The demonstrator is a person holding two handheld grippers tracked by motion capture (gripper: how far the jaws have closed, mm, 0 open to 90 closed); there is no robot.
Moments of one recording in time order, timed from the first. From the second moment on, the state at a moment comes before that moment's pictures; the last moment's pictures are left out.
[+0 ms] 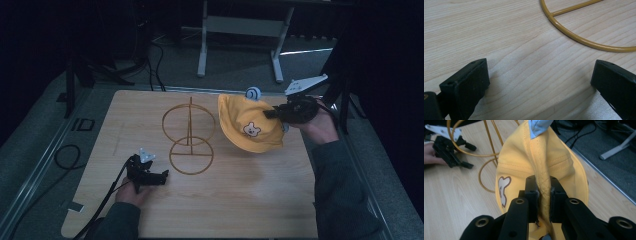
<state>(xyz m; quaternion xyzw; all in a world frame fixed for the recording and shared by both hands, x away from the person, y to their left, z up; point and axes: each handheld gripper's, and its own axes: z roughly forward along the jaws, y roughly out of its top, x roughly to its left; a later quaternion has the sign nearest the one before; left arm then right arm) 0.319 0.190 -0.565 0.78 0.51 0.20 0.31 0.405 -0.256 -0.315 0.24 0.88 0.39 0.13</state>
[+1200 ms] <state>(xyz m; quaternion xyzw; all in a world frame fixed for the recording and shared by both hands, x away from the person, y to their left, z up) 0.319 0.190 -0.564 0.78 0.50 0.20 0.31 0.397 -0.234 -0.276 0.18 0.87 0.45 0.13</state>
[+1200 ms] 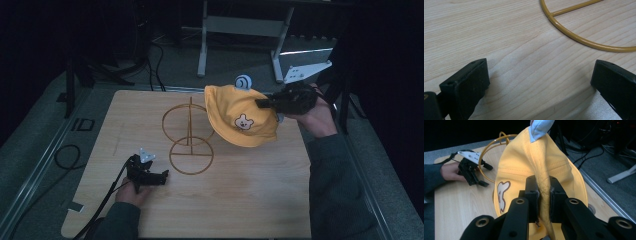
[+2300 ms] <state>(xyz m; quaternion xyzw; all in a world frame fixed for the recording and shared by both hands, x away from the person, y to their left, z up) 0.319 0.190 -0.565 0.78 0.51 0.20 0.31 0.403 -0.178 -0.257 0.13 0.86 0.47 0.11</state>
